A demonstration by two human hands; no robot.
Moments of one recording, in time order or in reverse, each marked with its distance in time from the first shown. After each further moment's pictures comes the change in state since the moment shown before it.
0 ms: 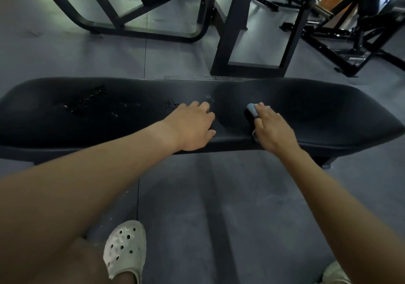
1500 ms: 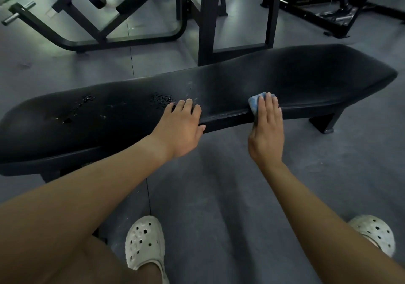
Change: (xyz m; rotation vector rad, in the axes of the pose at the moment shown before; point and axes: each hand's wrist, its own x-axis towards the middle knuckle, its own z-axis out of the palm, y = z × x) left_hand -0.026 0.032 0.034 0.088 0.054 -0.073; right_hand -0.077 0.020 0.083 0.119 0.665 0.036
